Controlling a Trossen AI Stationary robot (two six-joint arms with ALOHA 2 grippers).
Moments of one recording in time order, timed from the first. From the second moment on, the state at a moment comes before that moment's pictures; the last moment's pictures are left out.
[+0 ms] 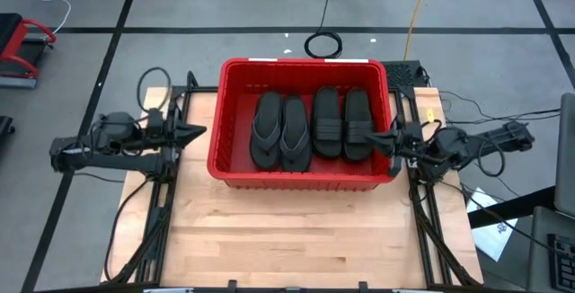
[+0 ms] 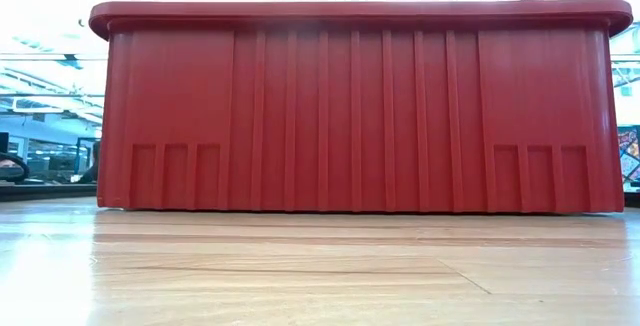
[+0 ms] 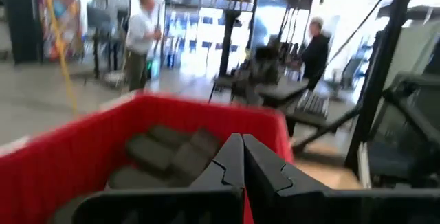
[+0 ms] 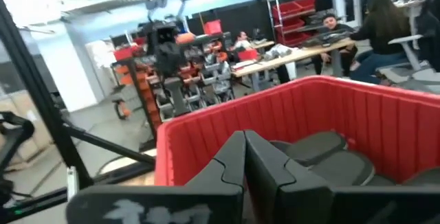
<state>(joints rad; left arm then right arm) 0.00 0.33 0.64 -0.25 -0.13 -0.12 0.27 0.48 0.48 0.07 0.54 0.22</state>
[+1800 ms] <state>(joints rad) -0.11 0.12 0.36 -0.22 -0.09 -0.19 0.35 0.51 0.48 0.07 0.58 0.18</state>
